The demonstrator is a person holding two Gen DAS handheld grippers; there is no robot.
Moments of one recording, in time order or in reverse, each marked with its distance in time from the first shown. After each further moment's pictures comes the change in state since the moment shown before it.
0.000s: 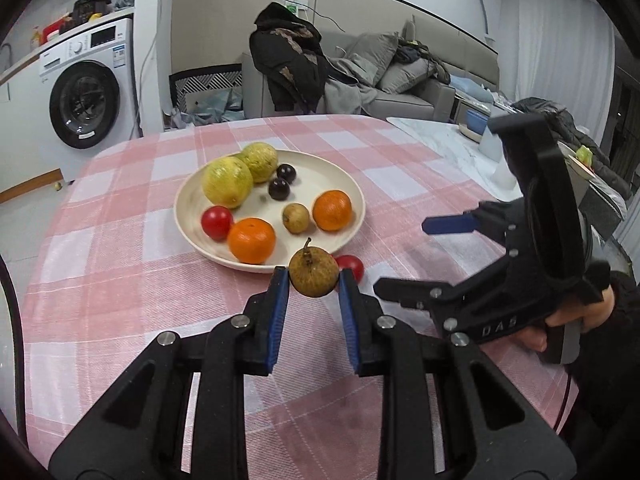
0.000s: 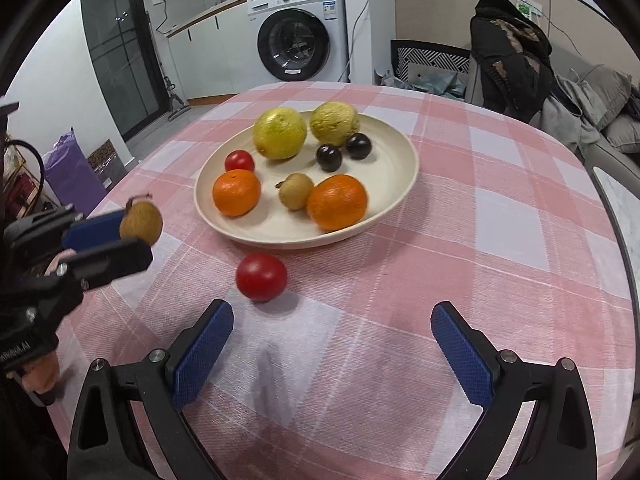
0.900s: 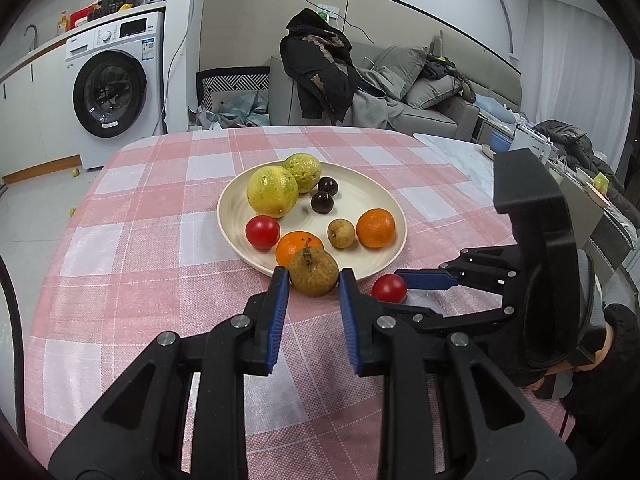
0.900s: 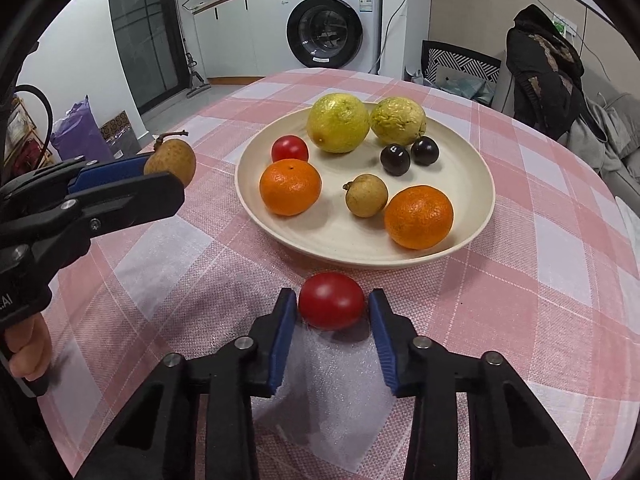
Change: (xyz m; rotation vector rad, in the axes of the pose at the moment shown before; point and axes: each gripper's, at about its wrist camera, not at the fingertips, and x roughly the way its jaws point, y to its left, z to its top) left arm -0.009 0.030 0.005 -0.074 -0.024 0.051; right arm 0.028 0.042 0.012 -0.099 0.031 0.018
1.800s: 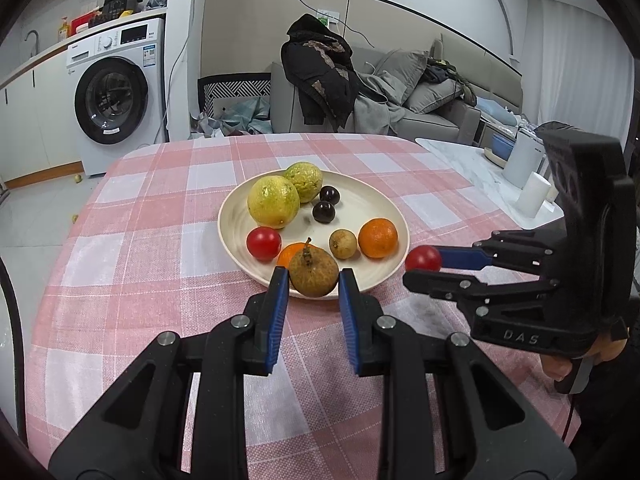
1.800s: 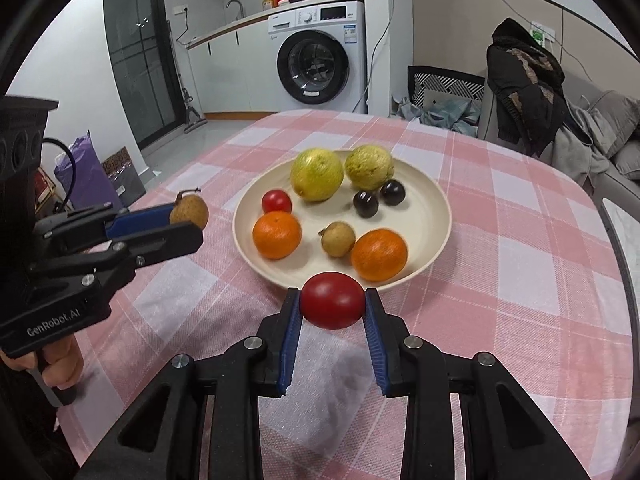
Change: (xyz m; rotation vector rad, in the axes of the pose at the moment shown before) left arm 0.005 -0.002 0.006 0.008 -0.025 0.014; right arm -0.042 -0.020 0.007 0.056 -0.128 0.000
